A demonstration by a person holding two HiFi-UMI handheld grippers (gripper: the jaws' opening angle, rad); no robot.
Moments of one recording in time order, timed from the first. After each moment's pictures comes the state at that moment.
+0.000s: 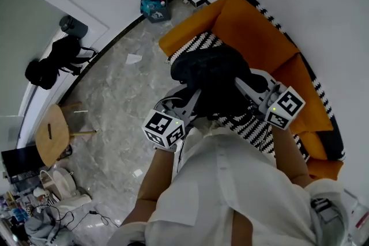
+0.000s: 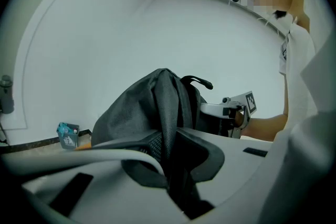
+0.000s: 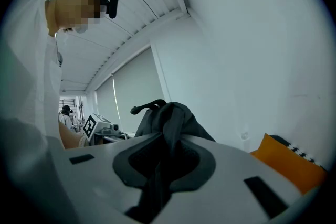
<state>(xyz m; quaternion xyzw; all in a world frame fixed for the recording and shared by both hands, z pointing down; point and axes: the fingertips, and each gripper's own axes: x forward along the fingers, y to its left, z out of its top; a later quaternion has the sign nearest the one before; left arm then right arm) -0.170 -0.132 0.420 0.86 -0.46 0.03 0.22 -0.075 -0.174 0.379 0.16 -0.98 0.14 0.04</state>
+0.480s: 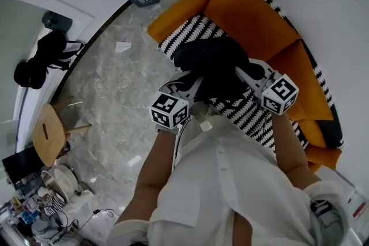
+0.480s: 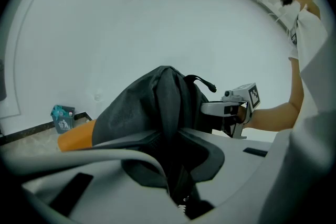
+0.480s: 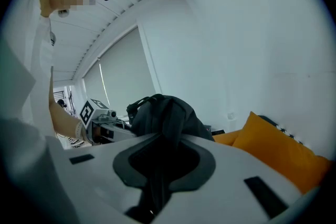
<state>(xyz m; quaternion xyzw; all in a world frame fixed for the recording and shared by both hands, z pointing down) -0.152 -0.178 0.522 0.86 -0.43 0.09 0.28 -0.054 -0.217 0.493 0.20 -0.95 0.18 0.14</state>
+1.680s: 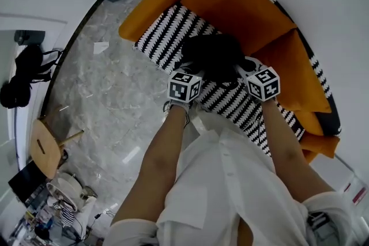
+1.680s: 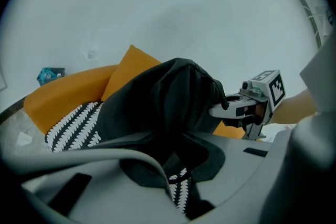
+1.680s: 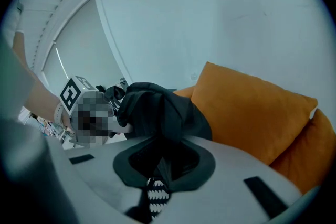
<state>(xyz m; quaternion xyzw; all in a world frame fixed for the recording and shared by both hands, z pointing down) -0.063 -0.250 0.719 0.81 -0.38 0.20 0.40 0.039 -0.268 0.696 0.32 -0.86 0.28 0.29</state>
